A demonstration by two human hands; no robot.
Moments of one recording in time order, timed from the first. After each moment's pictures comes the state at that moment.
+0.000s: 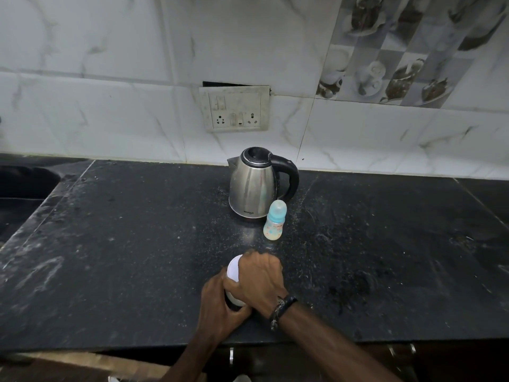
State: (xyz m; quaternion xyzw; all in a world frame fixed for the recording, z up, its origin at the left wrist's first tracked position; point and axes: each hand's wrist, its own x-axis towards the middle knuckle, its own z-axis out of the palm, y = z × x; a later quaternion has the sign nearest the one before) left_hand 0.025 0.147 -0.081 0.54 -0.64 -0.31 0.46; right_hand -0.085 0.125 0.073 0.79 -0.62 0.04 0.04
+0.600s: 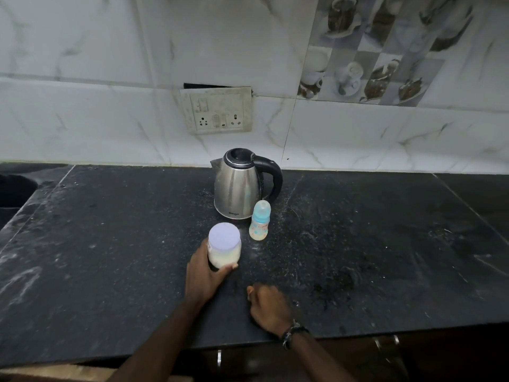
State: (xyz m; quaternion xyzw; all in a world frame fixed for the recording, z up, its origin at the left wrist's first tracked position) left_hand 0.026 0.081 -0.051 0.62 -0.61 -0.30 0.40; right_hand -0.151 0.151 -0.016 0.69 -0.69 0.09 -0.21
